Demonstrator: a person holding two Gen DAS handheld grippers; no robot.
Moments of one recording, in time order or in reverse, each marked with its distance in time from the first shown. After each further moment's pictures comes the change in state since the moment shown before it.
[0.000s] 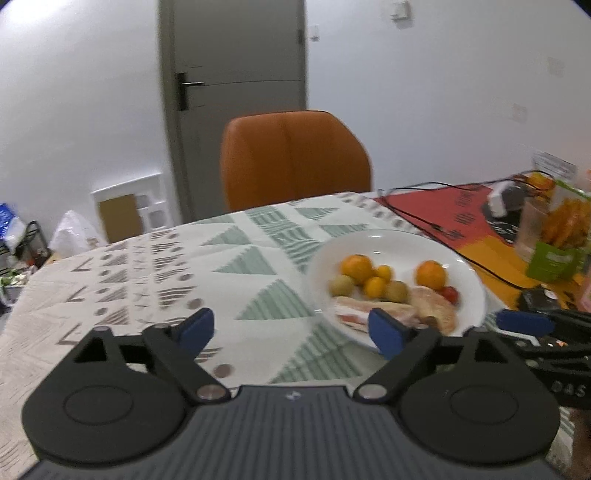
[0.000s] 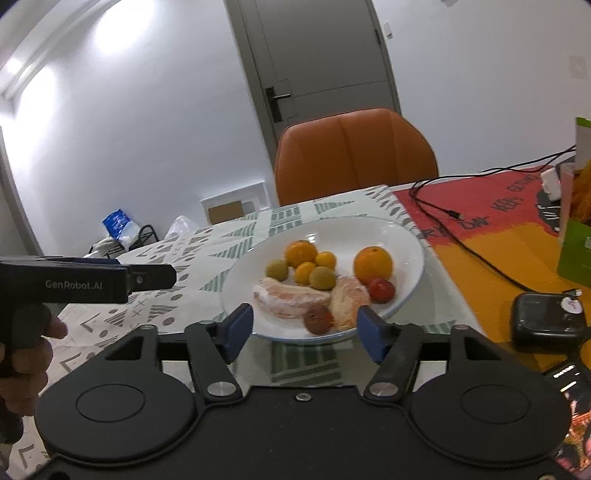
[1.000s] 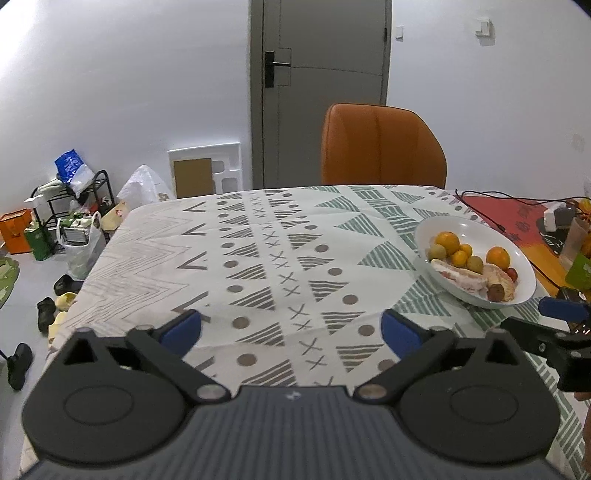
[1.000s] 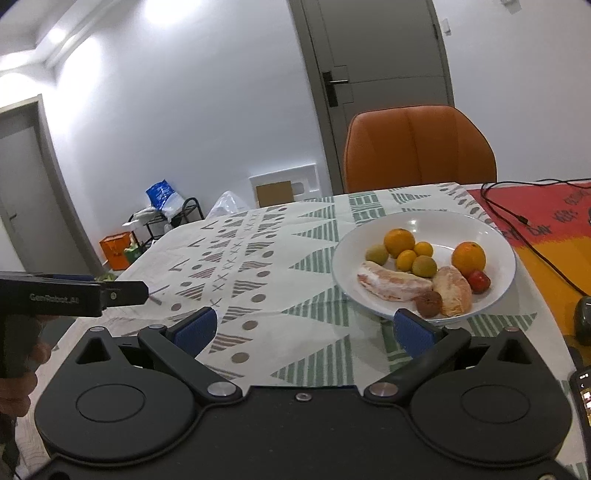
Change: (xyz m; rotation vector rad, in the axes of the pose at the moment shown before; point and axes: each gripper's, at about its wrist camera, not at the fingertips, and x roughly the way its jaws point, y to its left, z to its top) left arm -0.083 0.088 -0.043 -0.157 0.048 0.159; right arm -0.013 0.080 -0.004 -0.096 0.056 0.106
